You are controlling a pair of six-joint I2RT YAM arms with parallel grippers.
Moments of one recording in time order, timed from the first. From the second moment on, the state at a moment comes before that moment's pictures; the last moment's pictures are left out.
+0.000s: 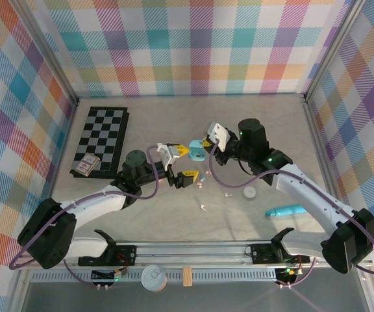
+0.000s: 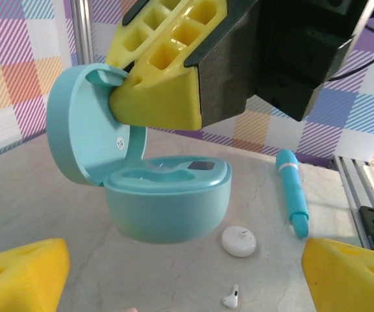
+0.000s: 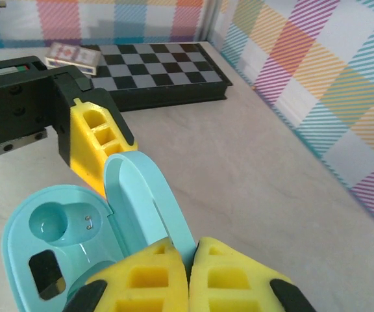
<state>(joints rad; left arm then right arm) -0.62 1.28 0.55 0.68 0.59 -0.02 0.60 1.21 1.01 -0.21 -0.34 -0.46</state>
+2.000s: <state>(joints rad) -0.62 1.32 0.61 0.74 0.61 -0.06 0.64 1.17 0.99 -0.19 -0.25 -0.52</state>
